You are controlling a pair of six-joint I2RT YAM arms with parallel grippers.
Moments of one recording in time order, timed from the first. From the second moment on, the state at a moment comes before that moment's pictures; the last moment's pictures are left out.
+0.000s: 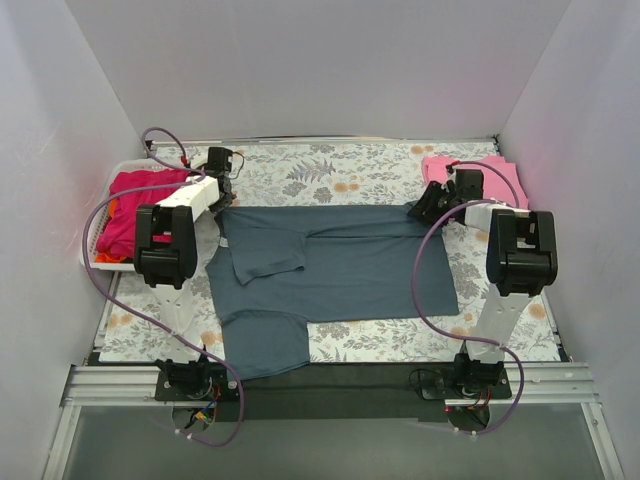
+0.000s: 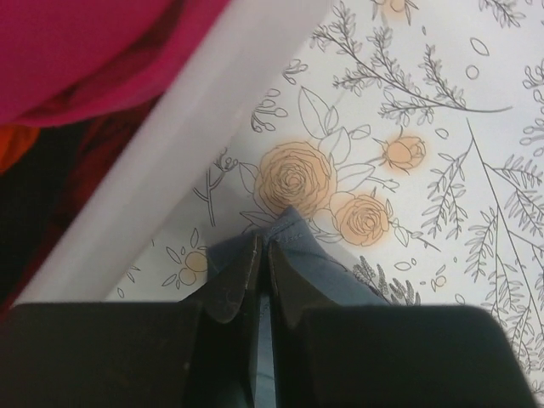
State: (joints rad) left arm -0.10 2.07 1.52 -0.47 -0.44 -0.65; right arm -0.02 1.94 1.14 -0.03 -0.42 0.41
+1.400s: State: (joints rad) left arm -0.06 2.06 1.51 -0.44 -0.45 -0.76; right arm -0.05 2.10 1.37 -0.07 -0.37 0.39
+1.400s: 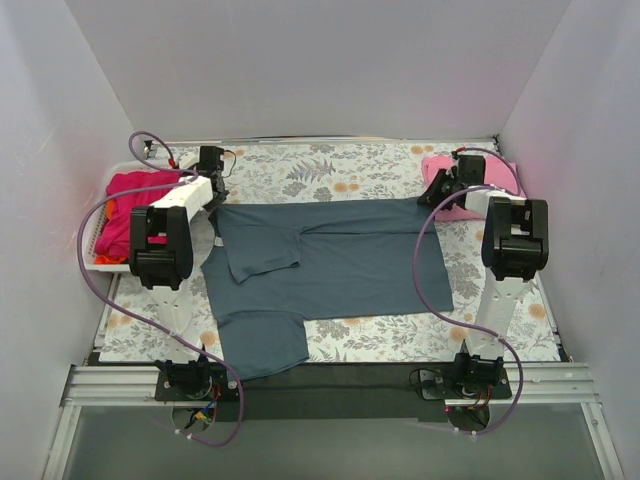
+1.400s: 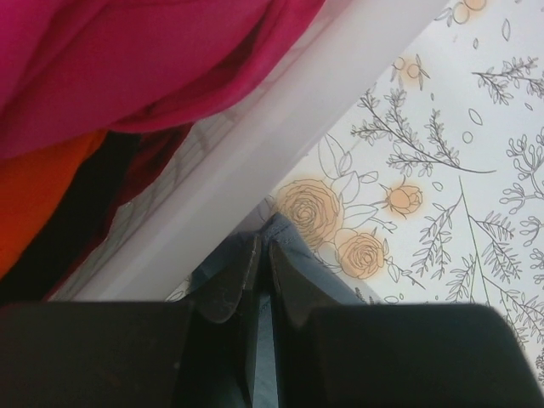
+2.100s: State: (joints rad) left arm -0.03 2.01 1.48 -0.37 -0.32 -0.75; right arm -0.08 2.06 1.40 -0.14 -0.38 0.40
